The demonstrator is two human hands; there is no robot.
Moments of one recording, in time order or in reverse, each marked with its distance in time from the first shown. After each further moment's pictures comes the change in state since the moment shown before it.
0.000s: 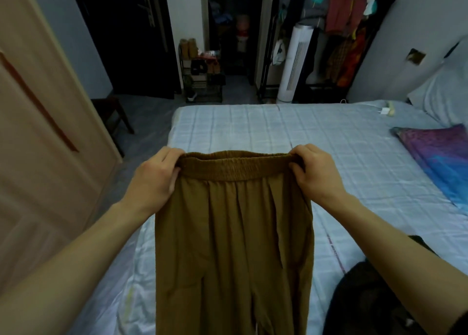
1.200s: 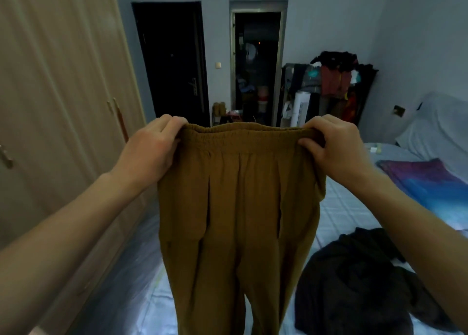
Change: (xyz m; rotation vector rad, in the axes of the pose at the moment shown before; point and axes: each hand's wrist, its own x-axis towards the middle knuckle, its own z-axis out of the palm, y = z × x) left_hand -0.239 0.300 -0.302 0.314 0.296 0.214; right_hand -0.293 -0.146 -0.320 0.034 0.348 -0.356
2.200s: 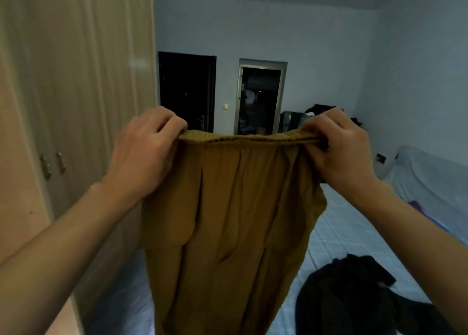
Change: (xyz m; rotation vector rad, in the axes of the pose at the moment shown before) left_hand -0.104 0.034 -0.224 0.216 0.287 0.017; right_hand -0.035 -0.216 -0.126 -0.101 0.300 -0.266
